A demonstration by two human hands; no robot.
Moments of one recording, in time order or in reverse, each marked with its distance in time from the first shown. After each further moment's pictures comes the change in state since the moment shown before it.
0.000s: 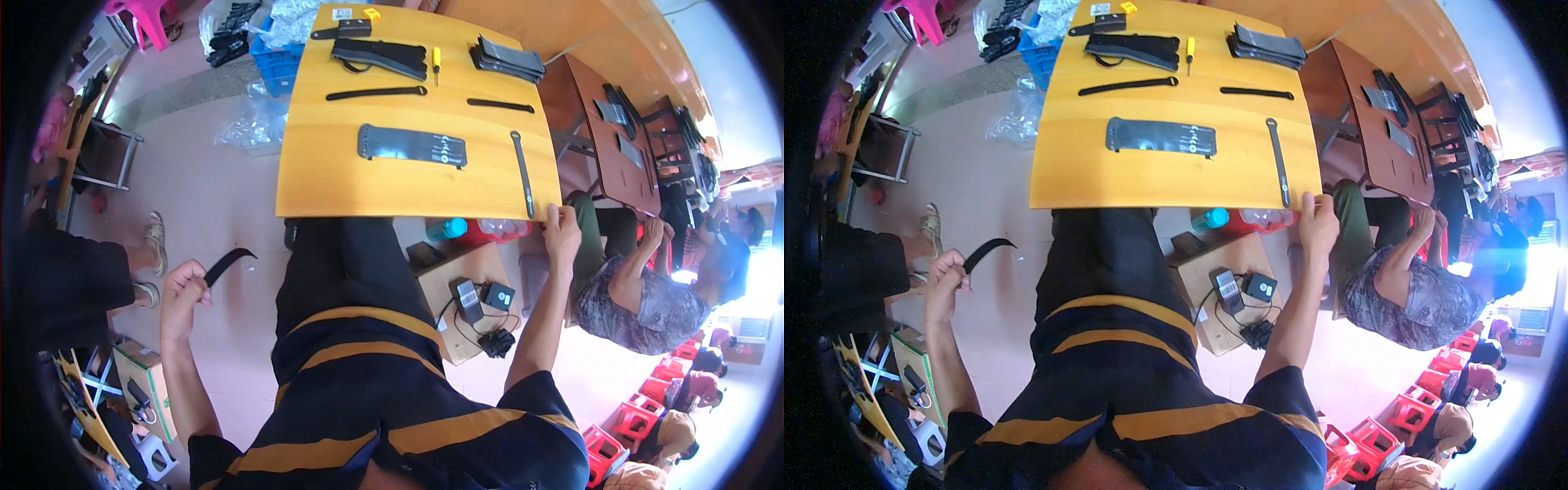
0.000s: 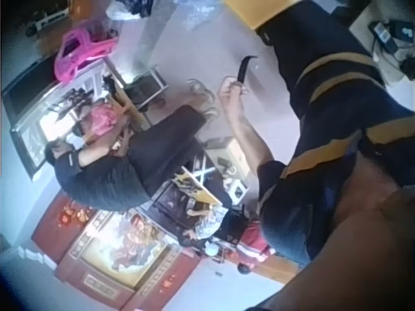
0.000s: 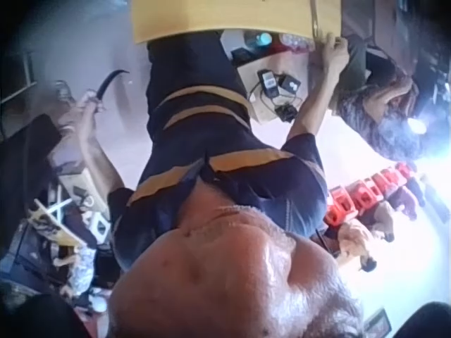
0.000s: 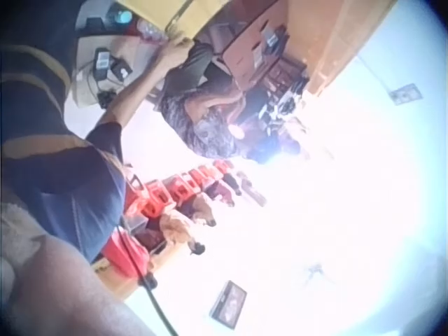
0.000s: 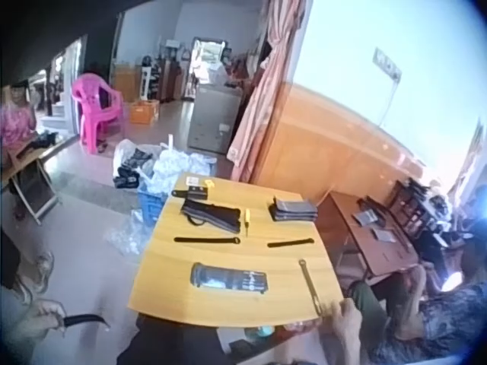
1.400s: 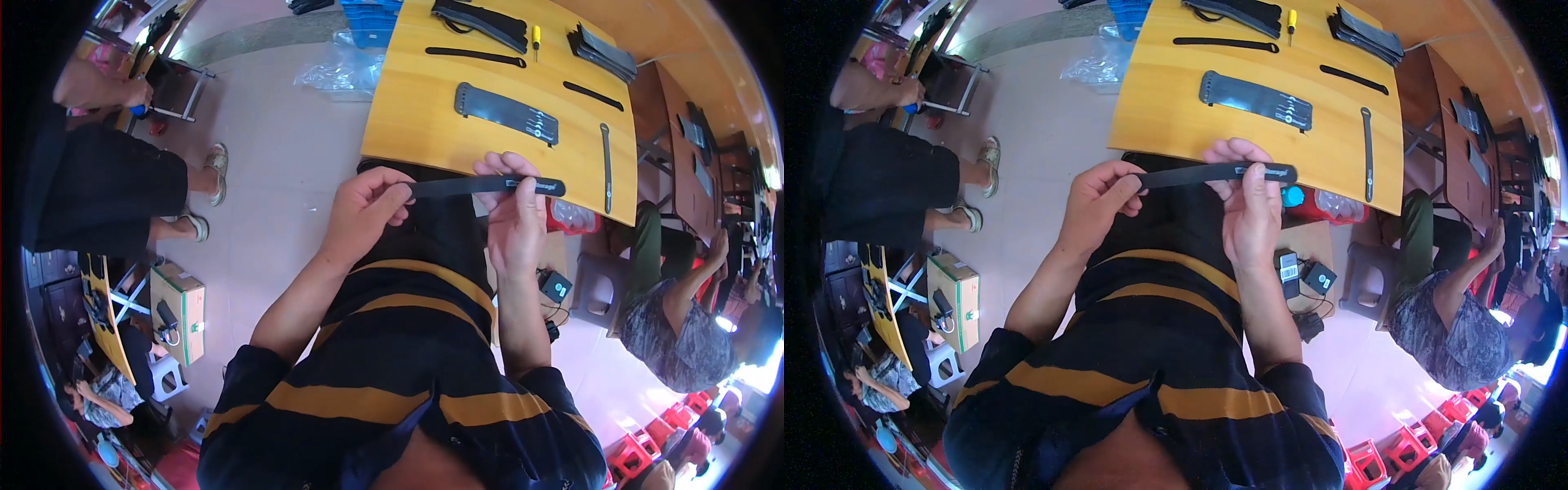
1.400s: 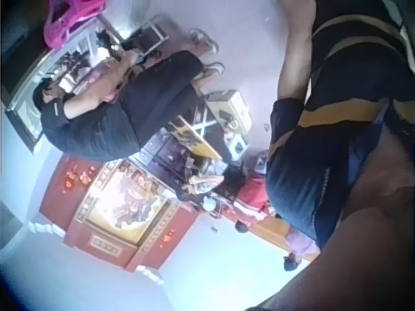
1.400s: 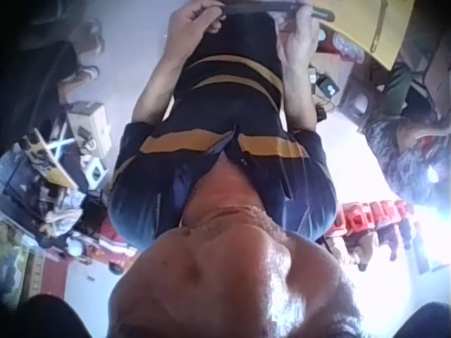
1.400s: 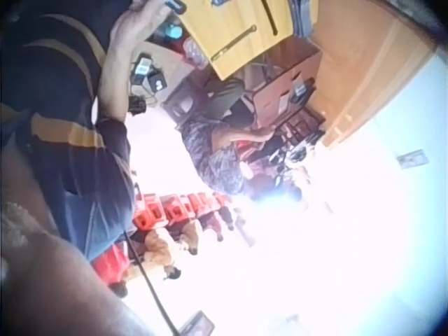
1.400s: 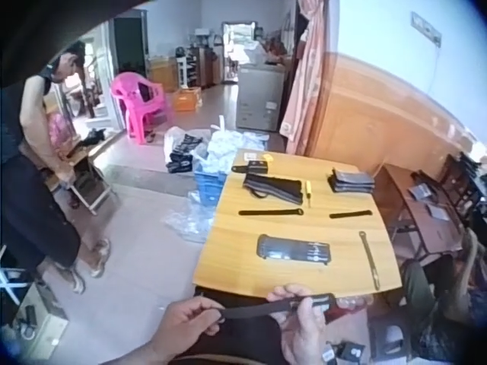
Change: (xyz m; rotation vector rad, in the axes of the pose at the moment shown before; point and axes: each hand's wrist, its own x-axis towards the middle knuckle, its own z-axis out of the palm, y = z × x) left_hand 0.033 0.038 0.189 -0.261 -0.085 0.088; right_hand -0.159 -0.268 0.005 1.768 -0.628 0.140
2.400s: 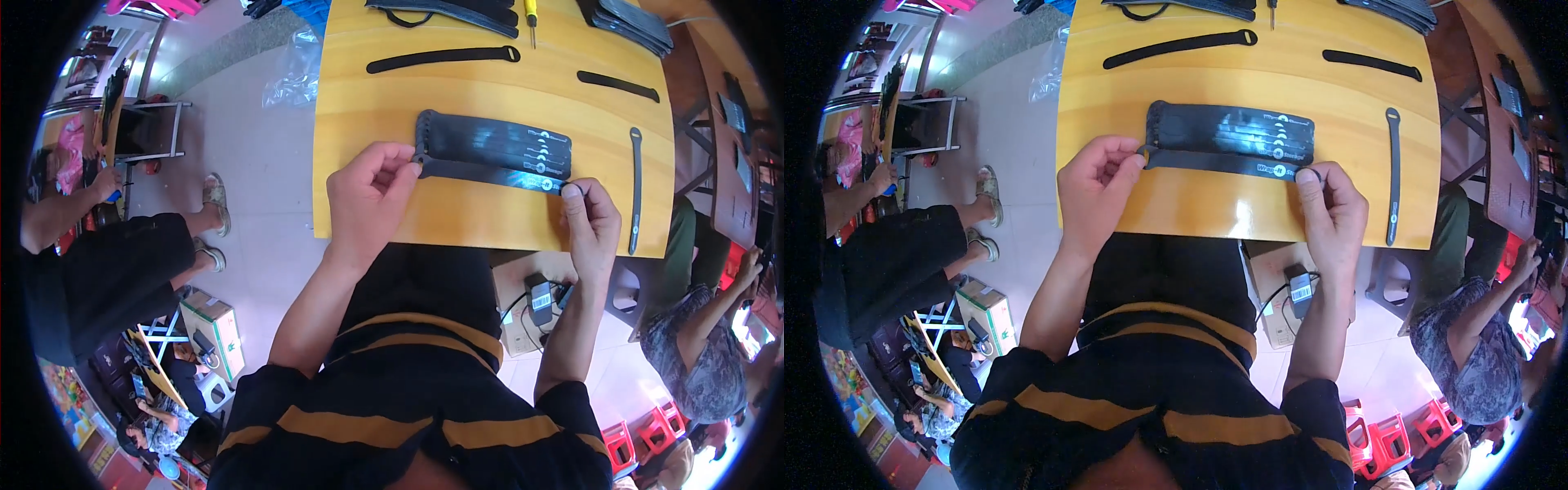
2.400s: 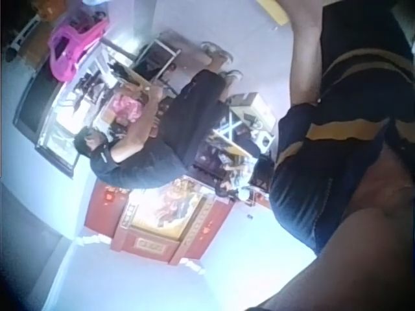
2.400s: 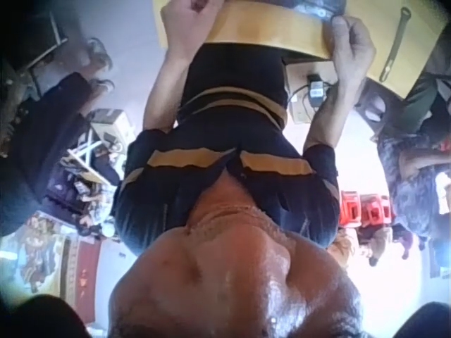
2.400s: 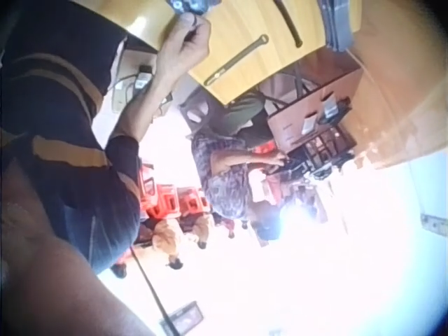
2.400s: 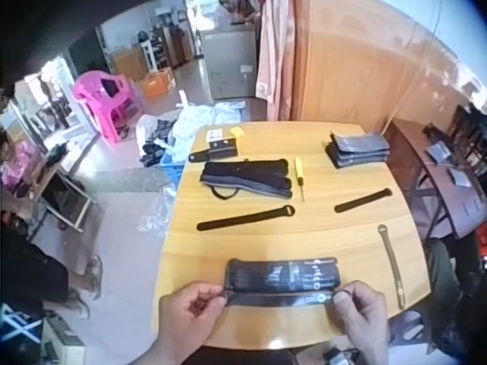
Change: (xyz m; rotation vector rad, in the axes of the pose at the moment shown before) left_hand 0.157 -0.005 0.050 0.457 0.229 0.174; right_hand 0.110 -0.043 -0.125 -0.866 0.201 0.109
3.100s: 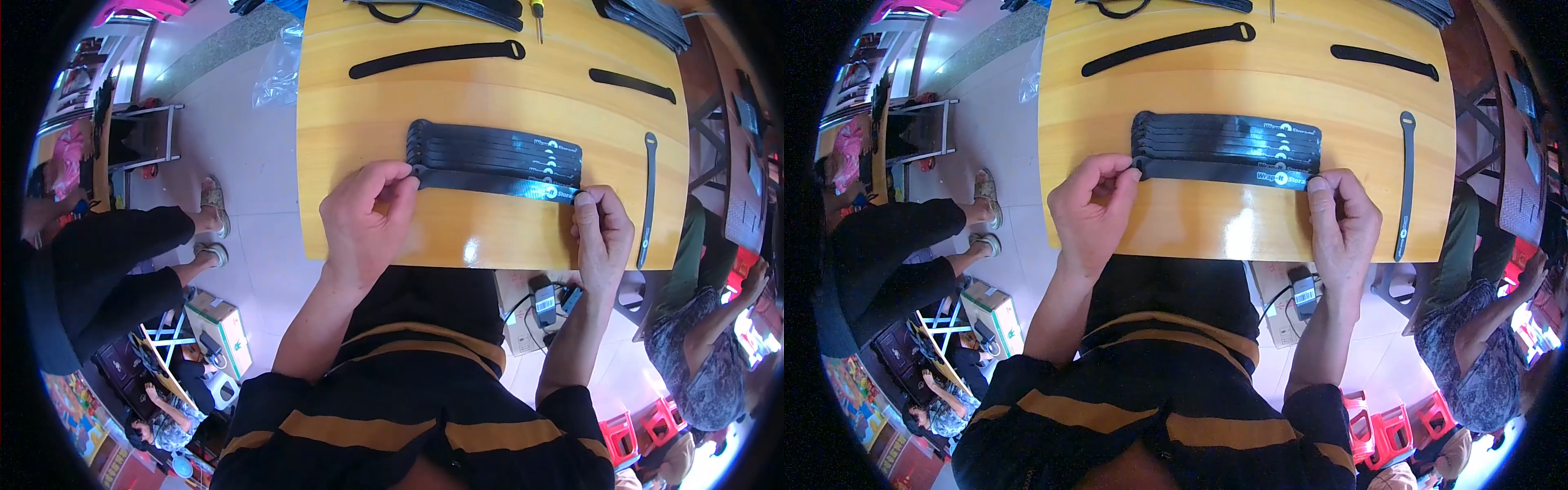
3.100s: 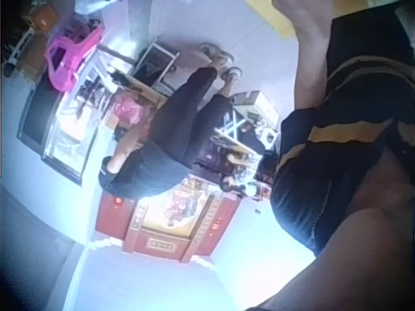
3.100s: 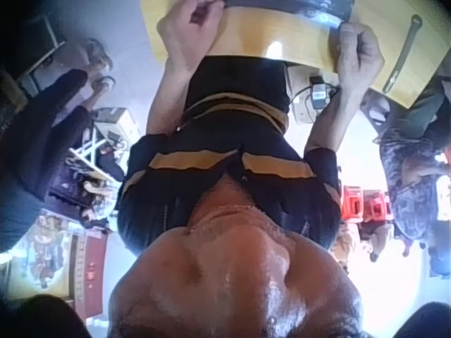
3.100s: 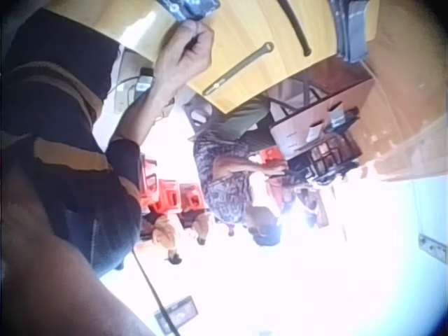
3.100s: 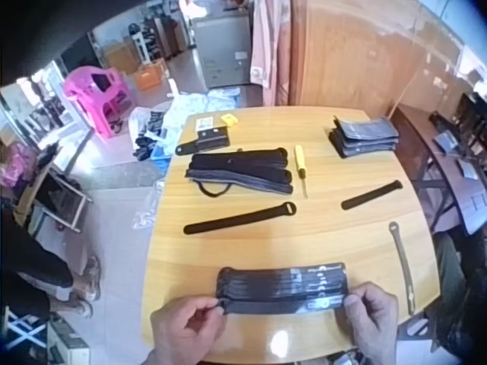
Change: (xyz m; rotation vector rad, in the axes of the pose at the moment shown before) left_hand 0.007 -0.016 0.009 0.241 0.046 0.222; right_hand 0.012 0.006 0.001 -0.034 0.049 0.044
